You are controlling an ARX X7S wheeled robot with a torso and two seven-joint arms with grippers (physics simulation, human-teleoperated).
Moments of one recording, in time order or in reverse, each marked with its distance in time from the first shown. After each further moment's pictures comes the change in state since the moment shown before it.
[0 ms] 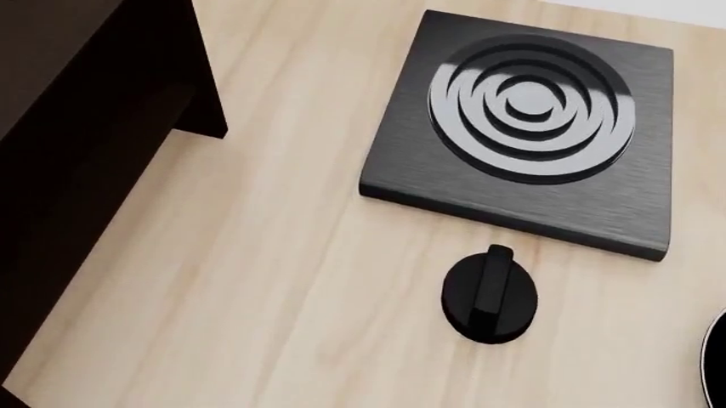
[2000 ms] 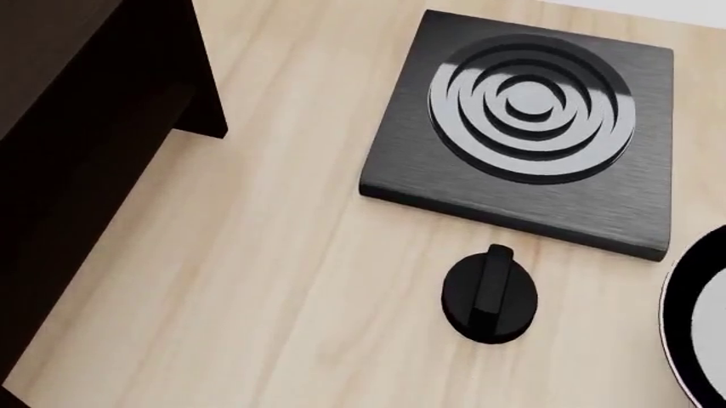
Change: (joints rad) left arm -0.386 -0.108 0.440 0.007 0.044 -0.015 -0.167; right arm 0.158 0.046 -0.057 0.336 0.257 0.008 -0.091
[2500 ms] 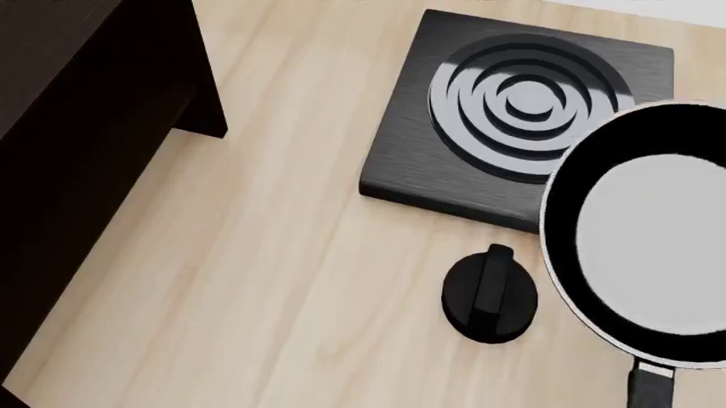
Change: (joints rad) left arm -0.049 0.107 -0.008 -0.032 -0.018 -0.060 0.051; right arm 0.037 0.067 -0.143 -0.236 -0.156 0.177 0.021
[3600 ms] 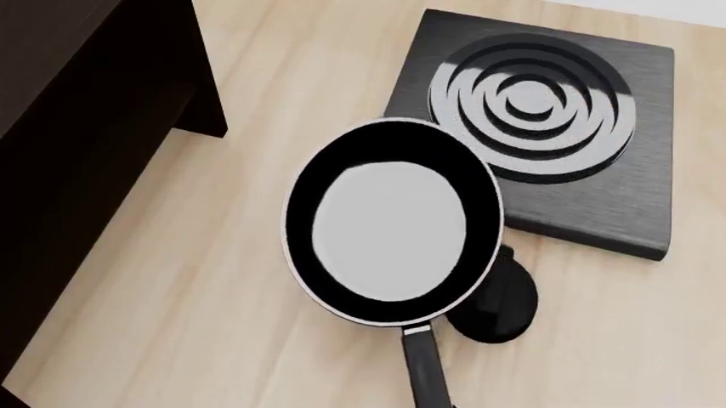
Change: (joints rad) left arm 0.823 -0.134 -0.684 0.039 0.103 0.158 -0.105; right arm 0.346 0.039 -0.320 0.093 -0.006 0.323 -0.247
